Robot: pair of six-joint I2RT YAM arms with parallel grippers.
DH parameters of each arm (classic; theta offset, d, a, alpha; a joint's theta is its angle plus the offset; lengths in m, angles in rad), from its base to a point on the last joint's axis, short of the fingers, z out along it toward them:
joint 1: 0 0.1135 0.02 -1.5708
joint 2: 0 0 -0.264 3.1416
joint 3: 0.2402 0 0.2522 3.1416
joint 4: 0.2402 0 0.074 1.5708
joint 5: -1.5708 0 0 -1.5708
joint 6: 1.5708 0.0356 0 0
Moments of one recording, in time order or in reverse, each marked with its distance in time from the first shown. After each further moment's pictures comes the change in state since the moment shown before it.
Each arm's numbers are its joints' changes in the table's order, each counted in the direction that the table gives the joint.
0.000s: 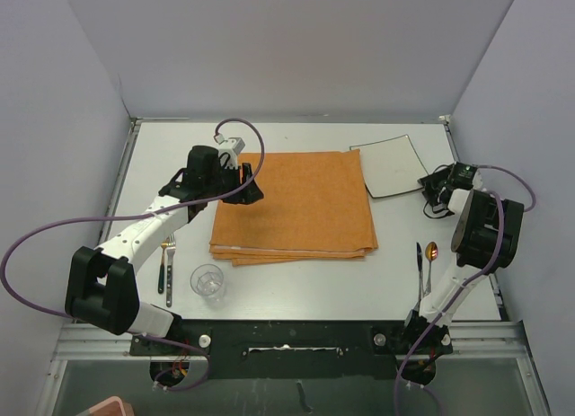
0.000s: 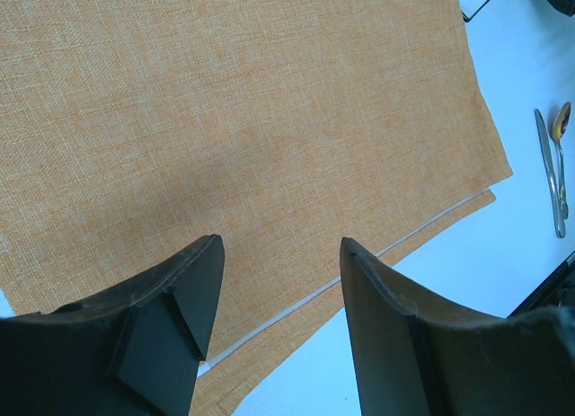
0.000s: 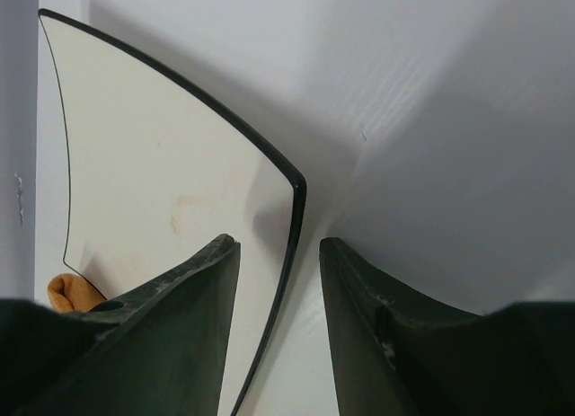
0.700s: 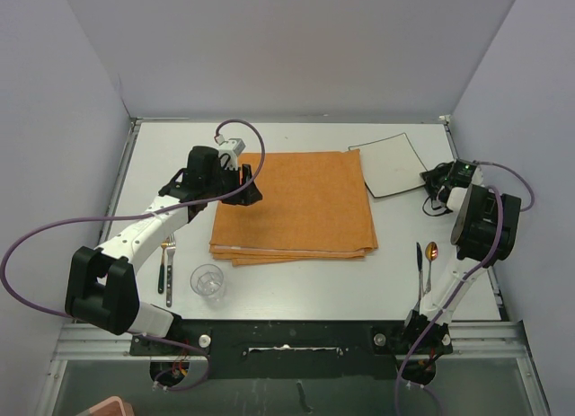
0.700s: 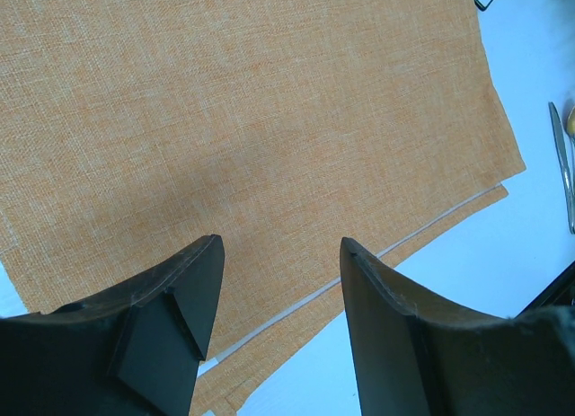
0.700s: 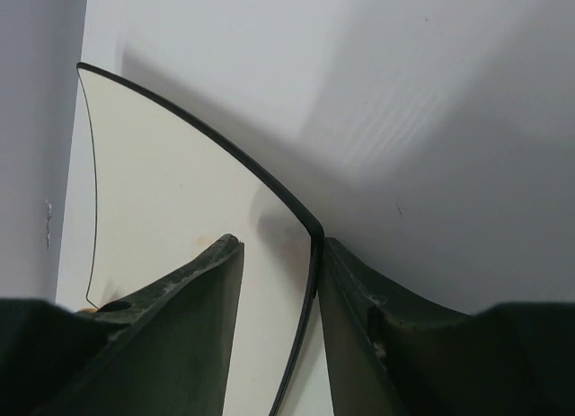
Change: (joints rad) left arm 0.000 0.000 0.000 0.018 0.013 0.024; right arm 0.000 0.084 0.044 -0.127 -0.008 0.030
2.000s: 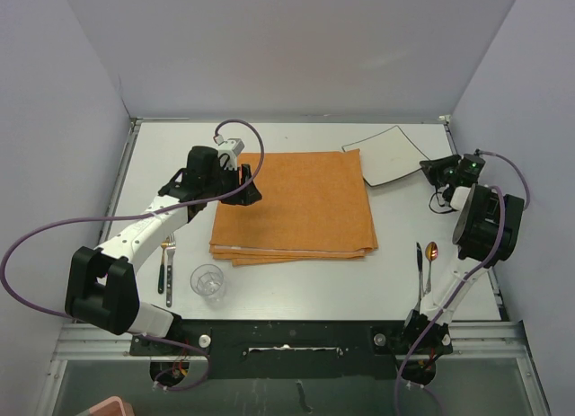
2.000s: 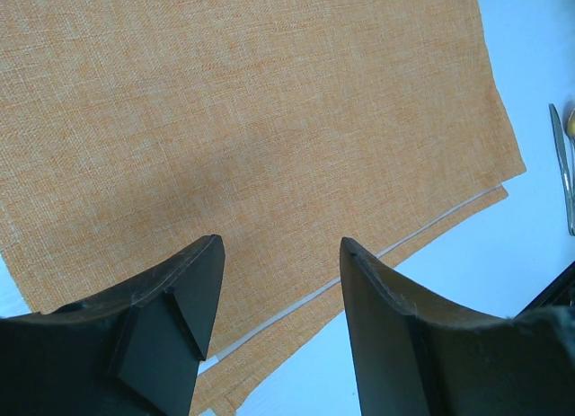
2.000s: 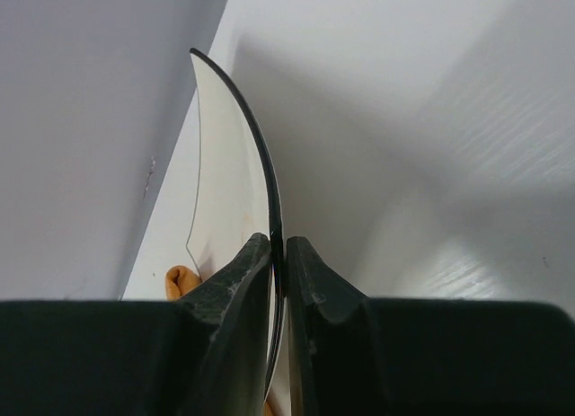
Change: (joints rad) left arm 0.005 0.000 0.000 0.005 0.000 -0.004; right arm -0.027 0.016 0.029 -0.169 0.215 0.035
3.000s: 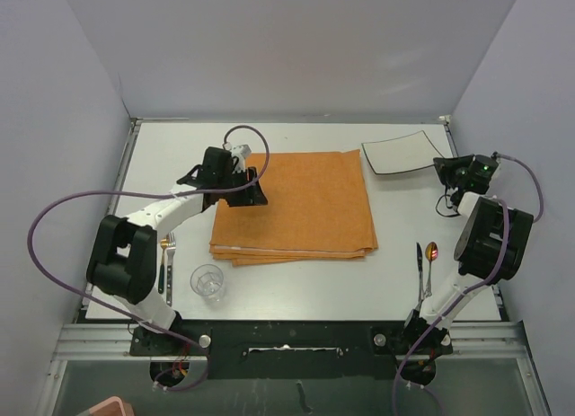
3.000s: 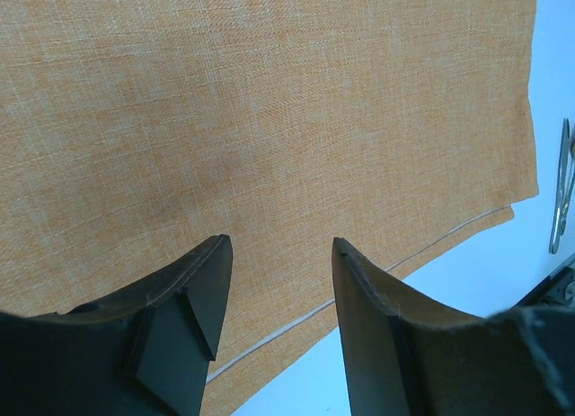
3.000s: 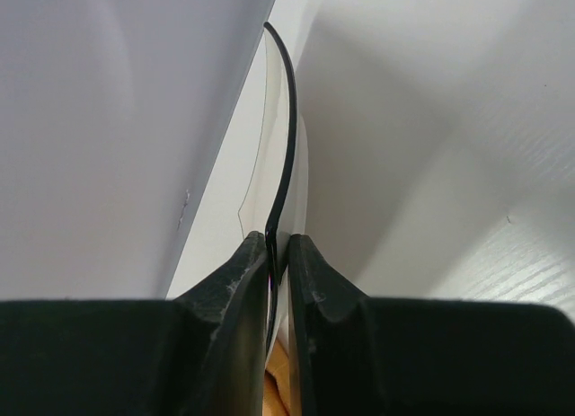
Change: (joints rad) left arm -0.008 0.185 0.049 -0.003 -0.006 -0.108; right arm -0.042 -0.177 -0.084 0.013 -0.056 0.077
